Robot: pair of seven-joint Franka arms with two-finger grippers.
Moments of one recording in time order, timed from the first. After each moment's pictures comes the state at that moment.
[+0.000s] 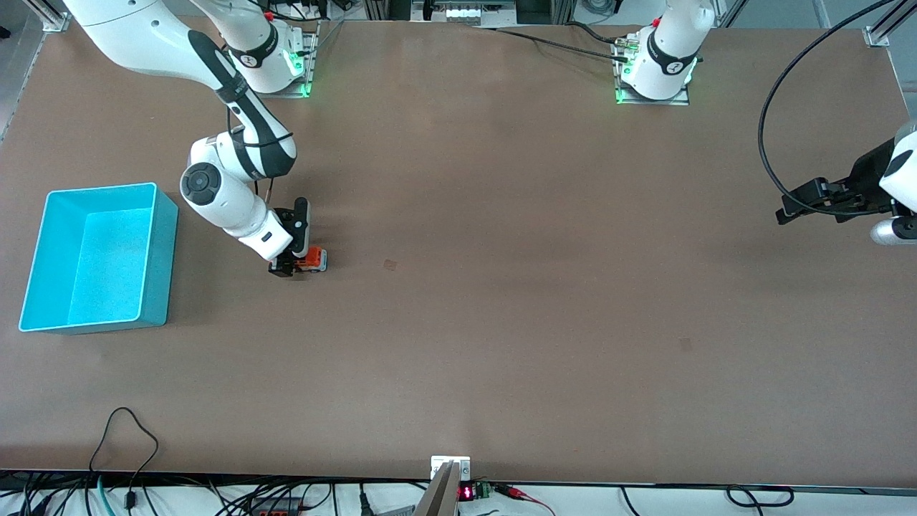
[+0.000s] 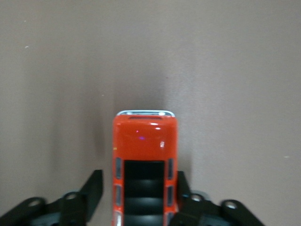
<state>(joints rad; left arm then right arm) 0.01 0.11 0.03 -1.55 -0.08 1.65 -0.03 -0.07 0.42 0.30 -2.23 -0.08 2.70 -1.34</state>
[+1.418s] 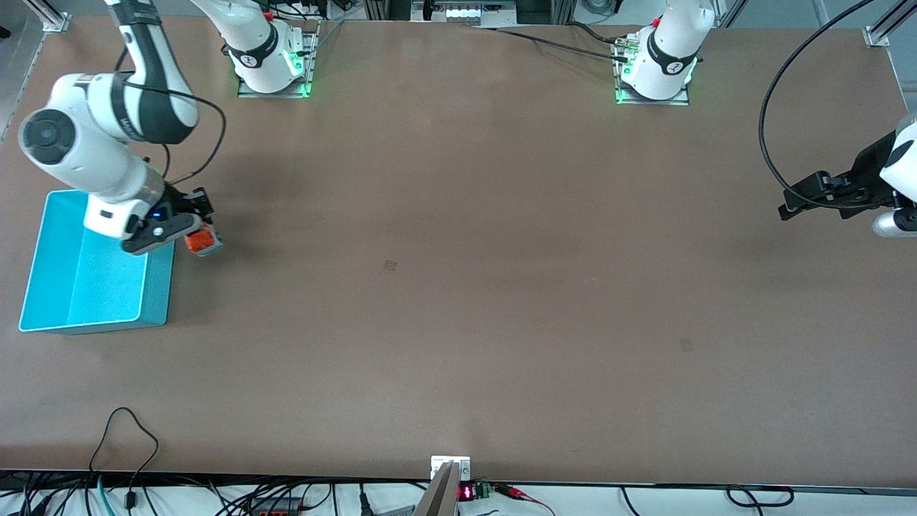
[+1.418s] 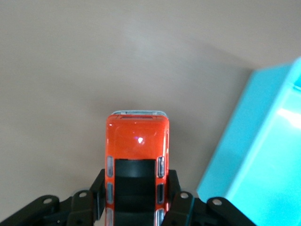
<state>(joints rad) -0.01 0.09 0.04 -1.55 -0.06 1.65 -0.03 -0.10 0.06 0.04 -2.20 -0.07 2.23 -0.44</state>
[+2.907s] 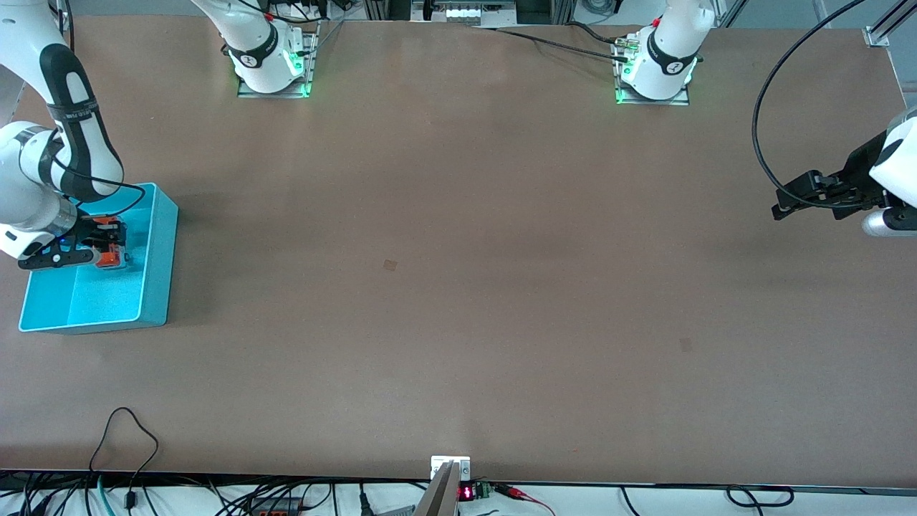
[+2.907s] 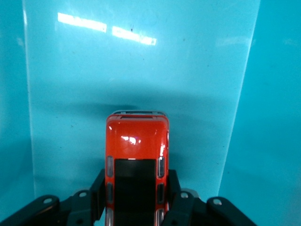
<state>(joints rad) -0.02 0.09 0.04 -1.55 -0.06 1.66 -0.03 -0.15 0.43 -0.28 -2.07 -0.13 2.49 -0.51</state>
